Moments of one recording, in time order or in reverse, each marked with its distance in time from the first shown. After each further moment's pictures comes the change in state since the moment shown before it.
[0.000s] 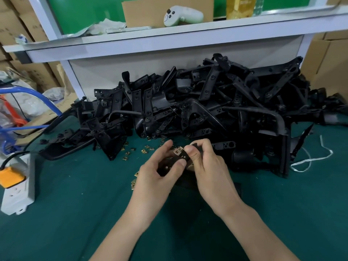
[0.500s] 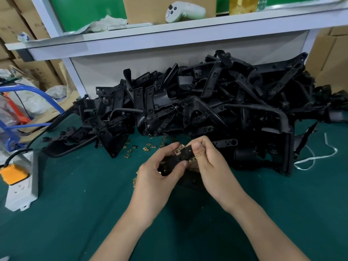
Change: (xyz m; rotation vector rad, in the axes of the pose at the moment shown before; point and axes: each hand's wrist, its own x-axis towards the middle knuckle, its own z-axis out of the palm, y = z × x) left_hand -0.003 -0.004 -0.001 0.169 0.063 0.101; right_hand 0.005 0.008 -0.003 0.273 -0.124 -0.012
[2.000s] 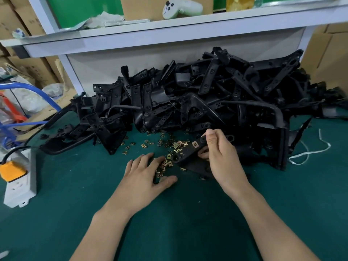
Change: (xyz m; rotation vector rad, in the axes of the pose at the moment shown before) left_hand 0.013 -0.043 -0.035 0.896 -0.413 -0.029; right_hand 0.014 0.023 -0.018 -0.189 0.269 0.058
